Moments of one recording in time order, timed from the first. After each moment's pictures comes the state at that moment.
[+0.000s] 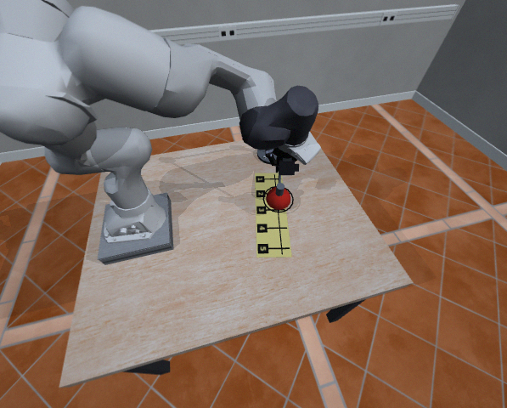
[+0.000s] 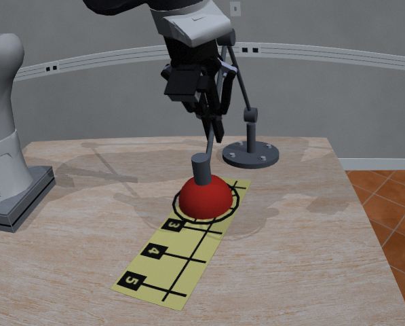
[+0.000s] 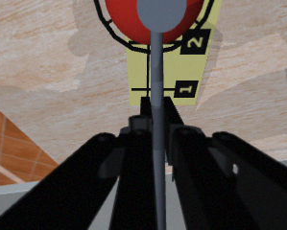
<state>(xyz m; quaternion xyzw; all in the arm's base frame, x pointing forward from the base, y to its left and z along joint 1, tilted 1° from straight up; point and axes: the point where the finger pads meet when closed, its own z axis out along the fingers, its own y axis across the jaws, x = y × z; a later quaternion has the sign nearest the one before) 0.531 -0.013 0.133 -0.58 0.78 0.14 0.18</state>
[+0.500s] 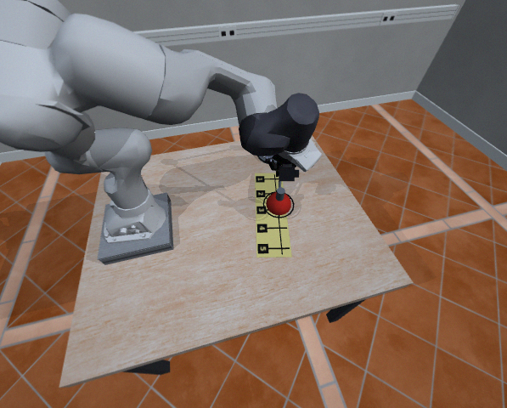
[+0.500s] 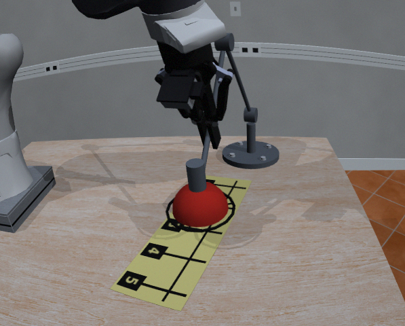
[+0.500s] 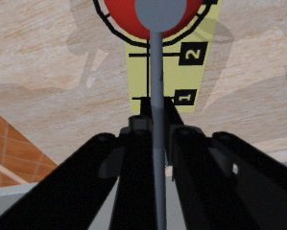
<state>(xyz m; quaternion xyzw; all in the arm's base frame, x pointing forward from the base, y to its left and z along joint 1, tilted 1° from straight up) 0.525 -0.032 0.129 -0.58 0.78 0.14 0.18</state>
